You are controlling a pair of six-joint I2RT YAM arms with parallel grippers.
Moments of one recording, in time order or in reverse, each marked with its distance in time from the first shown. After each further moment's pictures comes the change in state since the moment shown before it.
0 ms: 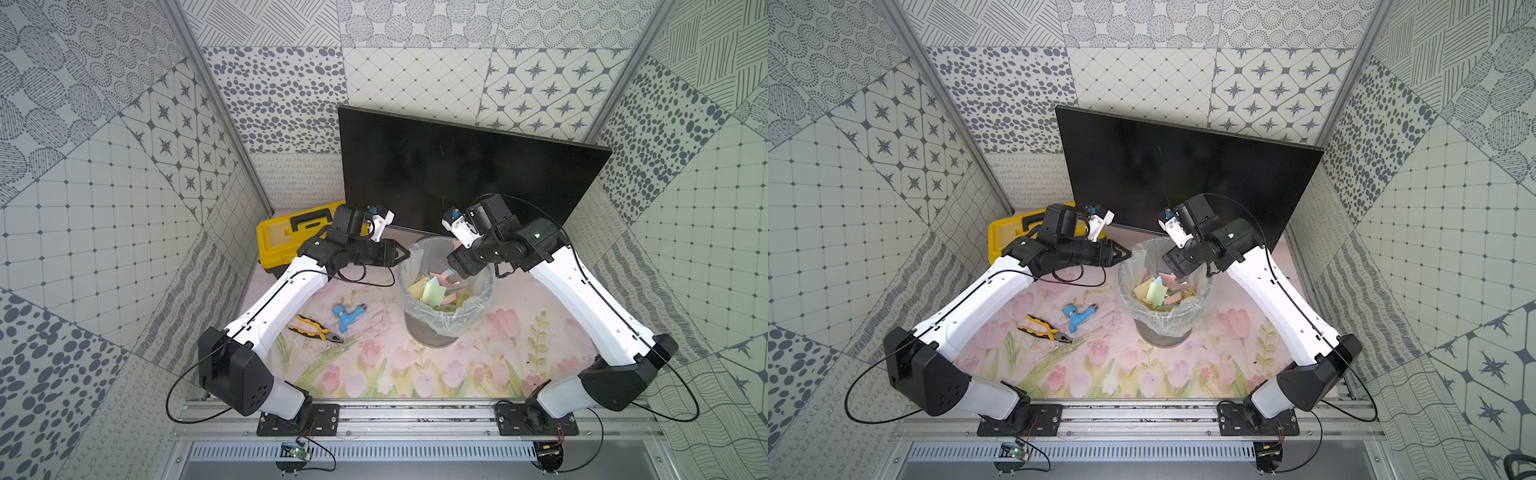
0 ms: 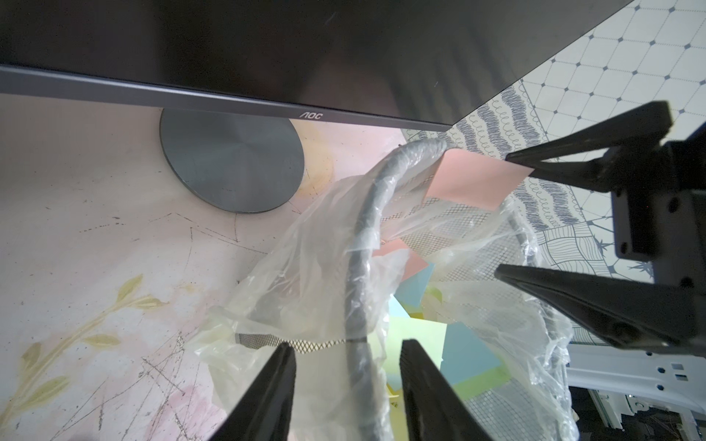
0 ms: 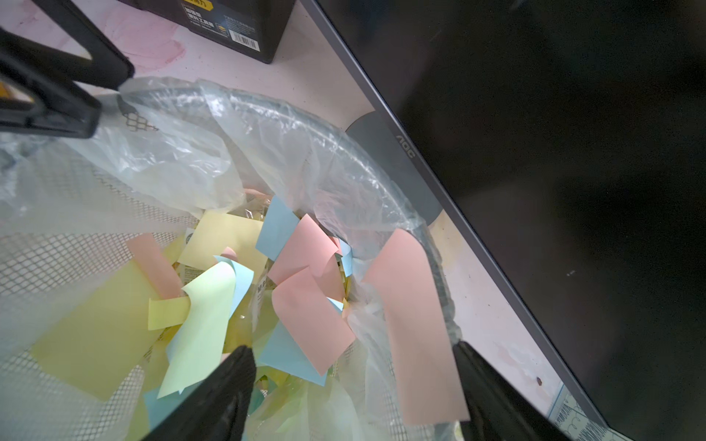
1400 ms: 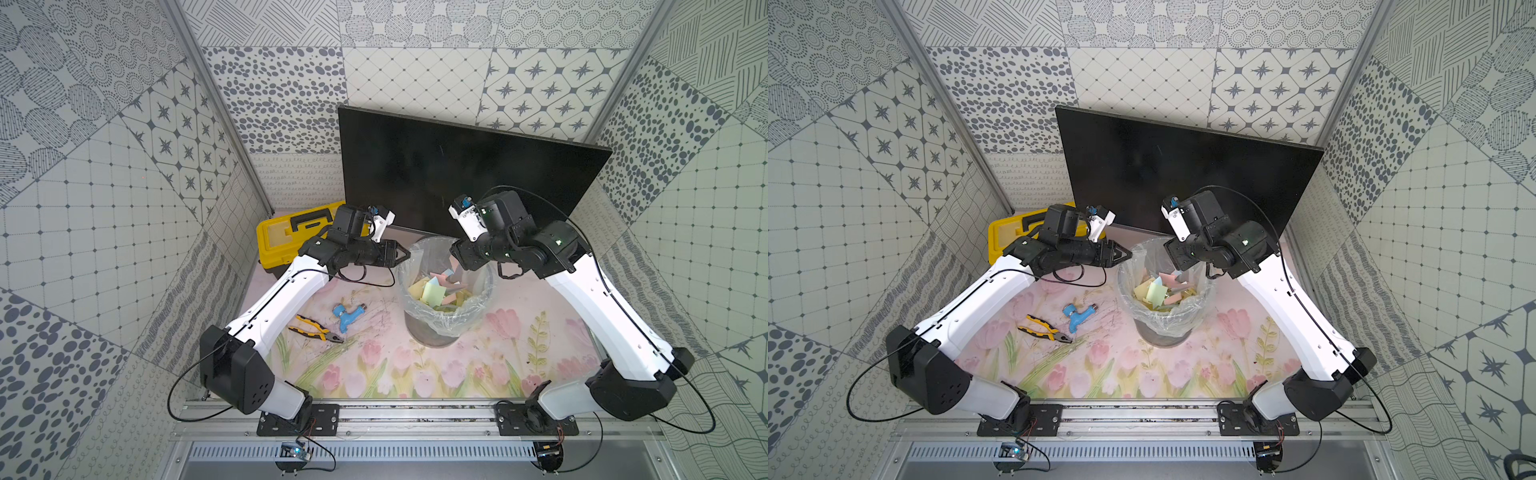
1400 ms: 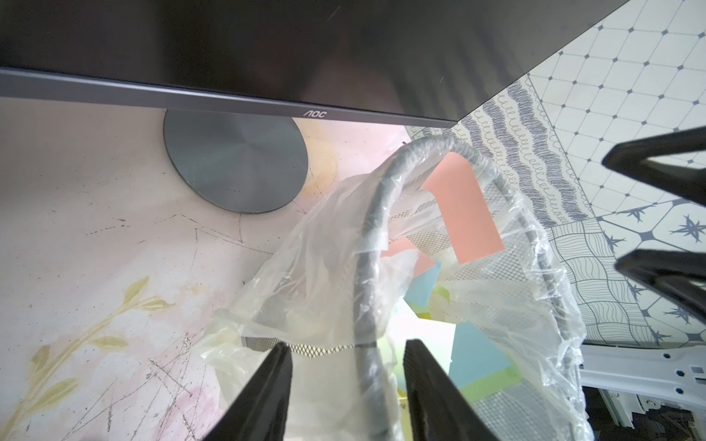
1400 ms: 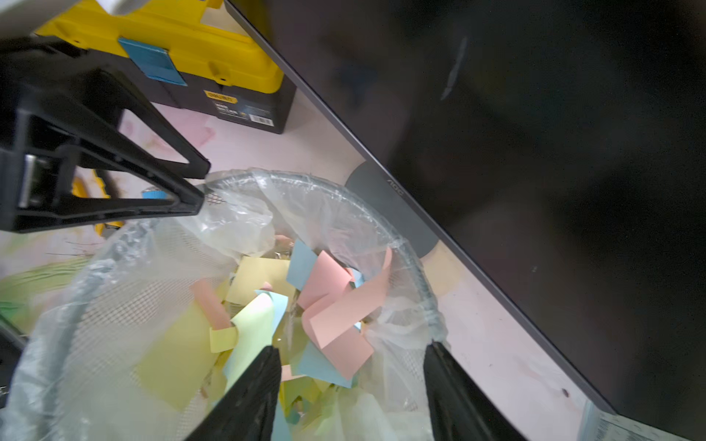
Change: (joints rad) left arm 0.002 0.007 -0.002 0.000 -0.006 0.024; right arm 0.079 -0.041 0.062 0.026 0.122 0.159
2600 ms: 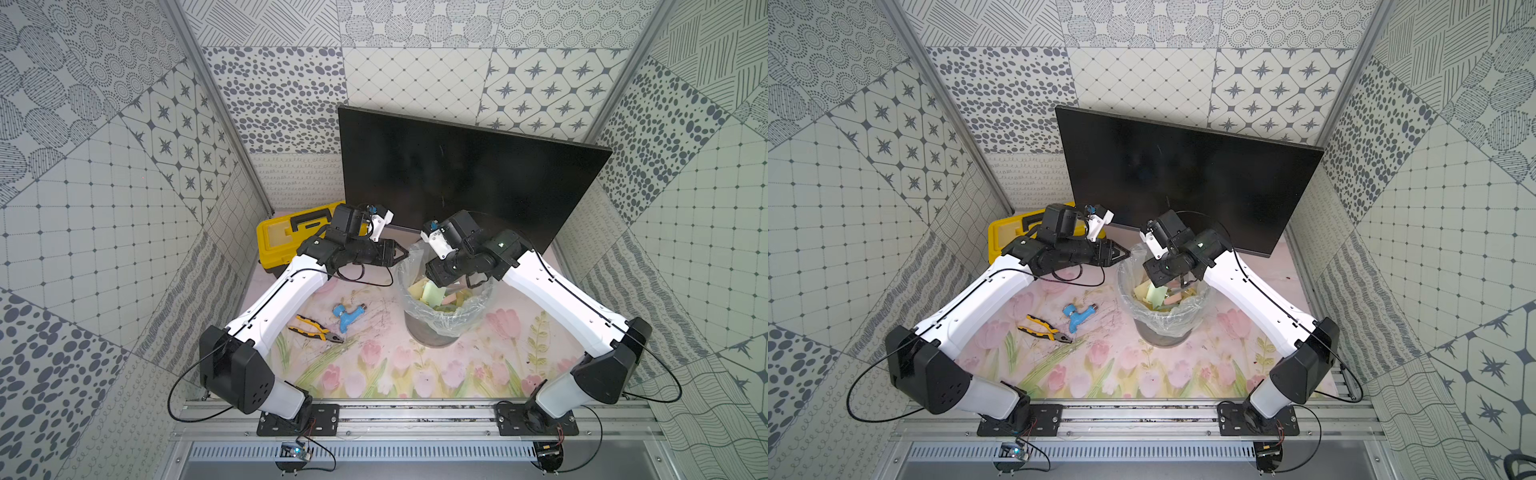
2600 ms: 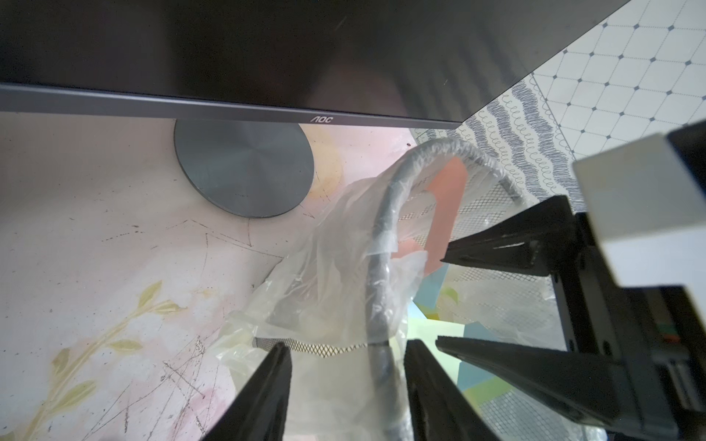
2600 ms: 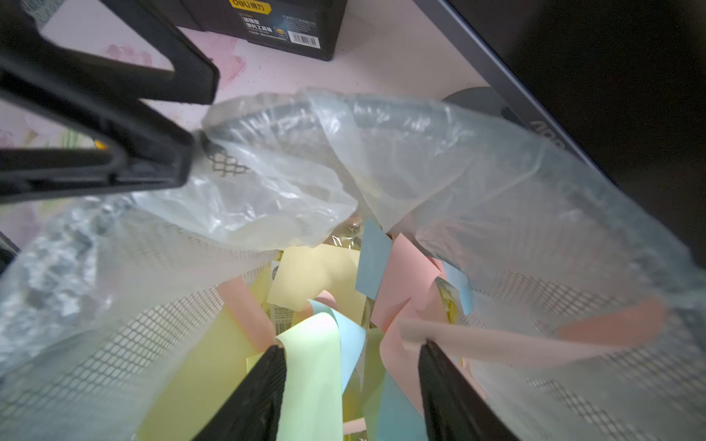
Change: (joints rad) left arm 0.015 0.000 0.000 0.000 0.000 0.029; right arm 0.033 0.100 -0.179 0.117 -0.206 0.095
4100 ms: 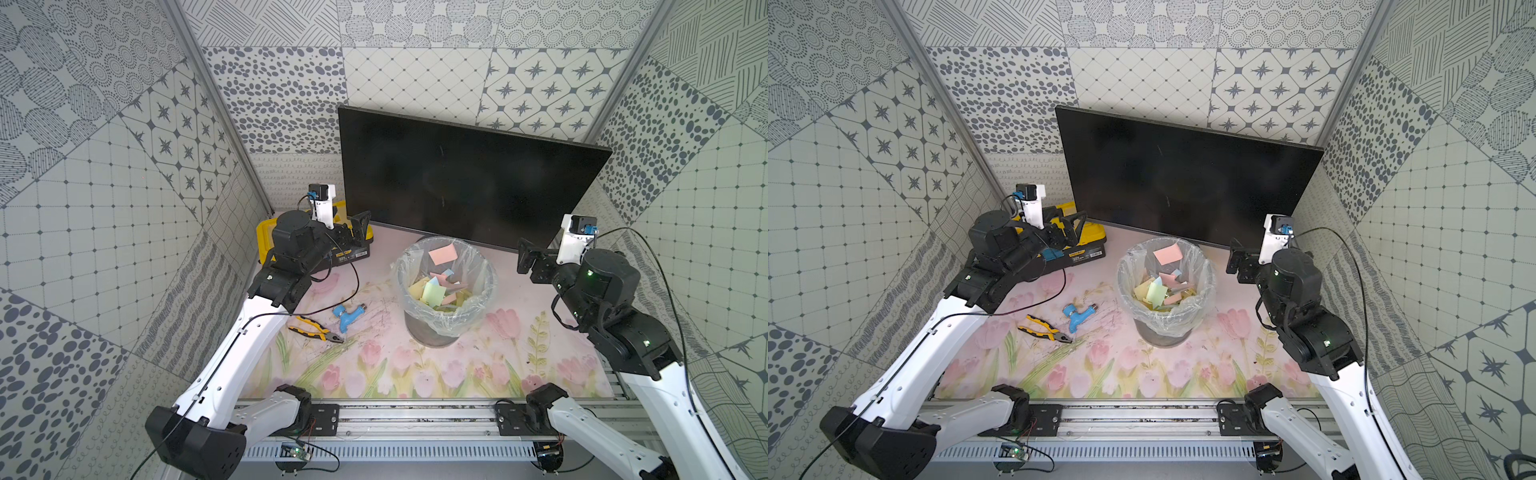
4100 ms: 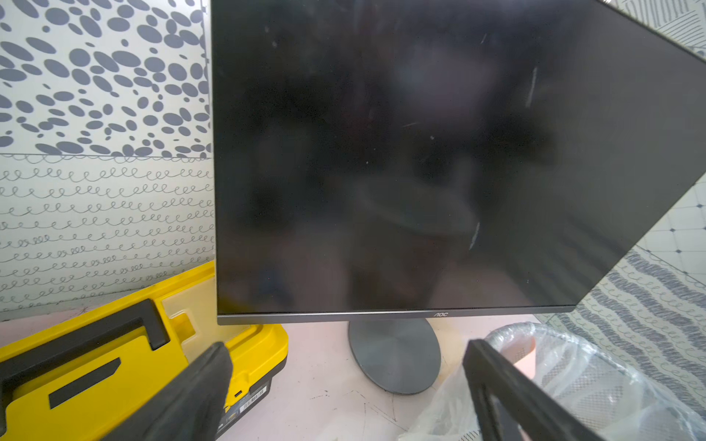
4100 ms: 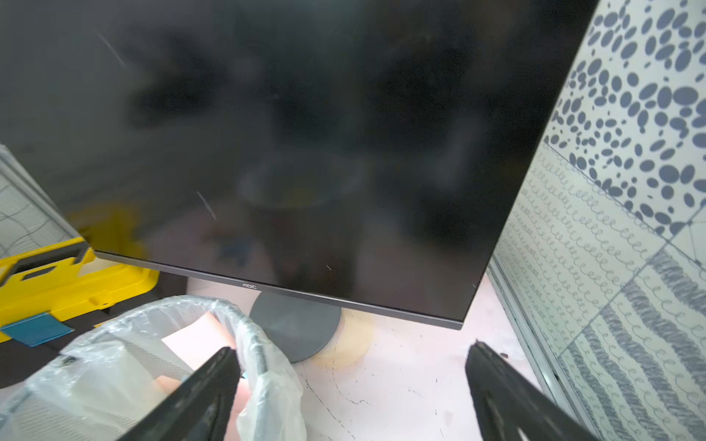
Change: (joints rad) left arm 0.127 -0.355 -0.214 0.424 -0.449 0.120; right arm -0.335 -0.766 -0.481 0.402 0.387 0.119
